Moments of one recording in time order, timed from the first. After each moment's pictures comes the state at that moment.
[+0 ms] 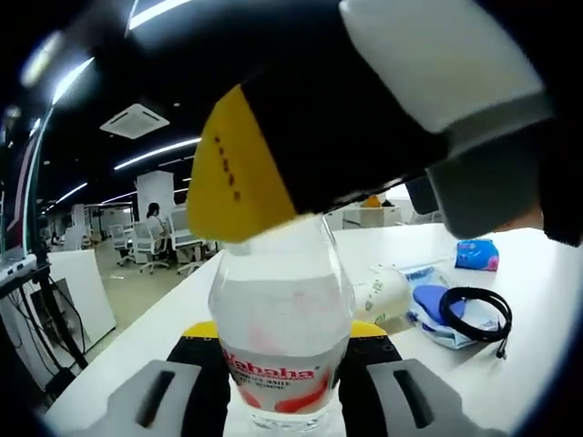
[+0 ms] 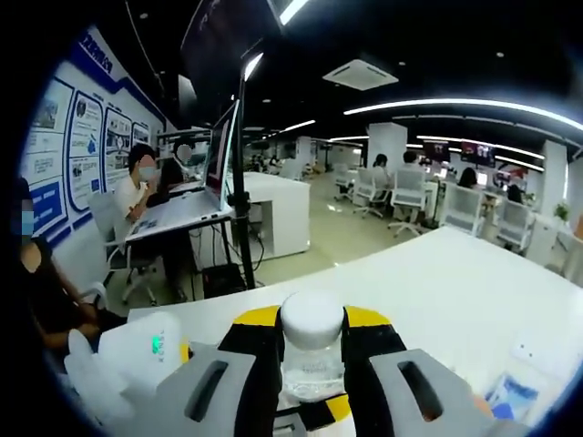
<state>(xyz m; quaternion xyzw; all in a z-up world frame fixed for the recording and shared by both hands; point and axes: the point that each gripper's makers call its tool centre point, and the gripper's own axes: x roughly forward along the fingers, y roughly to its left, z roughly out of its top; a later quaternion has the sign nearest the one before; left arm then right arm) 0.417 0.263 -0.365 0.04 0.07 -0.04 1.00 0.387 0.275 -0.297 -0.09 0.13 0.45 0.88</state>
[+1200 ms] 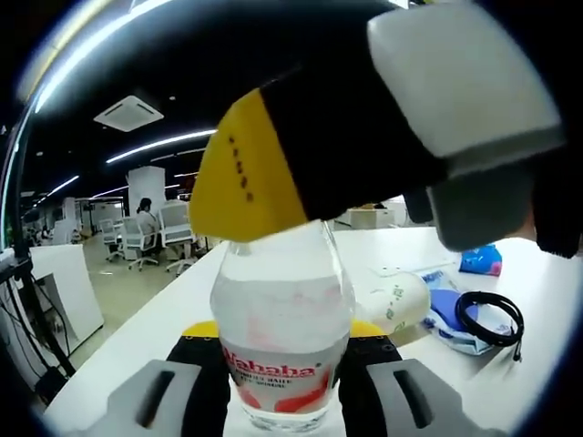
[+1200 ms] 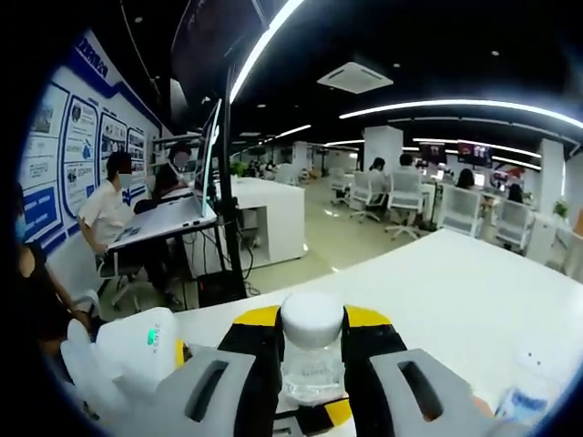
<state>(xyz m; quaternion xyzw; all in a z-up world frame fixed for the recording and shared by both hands) 0.448 0.272 -0.371 0.02 0.07 -0.06 1.00 0.425 0.288 -0.300 -0.08 0.12 0.45 0.88</state>
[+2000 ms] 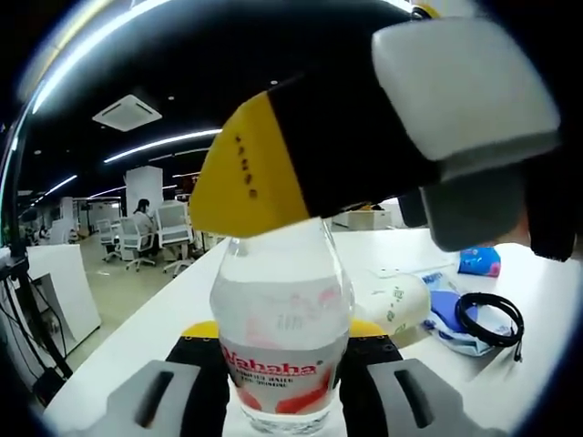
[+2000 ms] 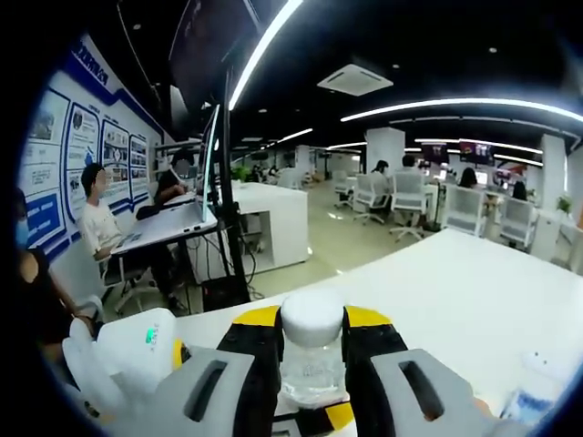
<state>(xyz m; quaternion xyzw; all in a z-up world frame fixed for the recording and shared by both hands) 0.451 0.272 -0.372 0.03 0.07 -0.07 0.99 0.429 0.290 -0.301 -0.06 0.12 0.45 0.88</state>
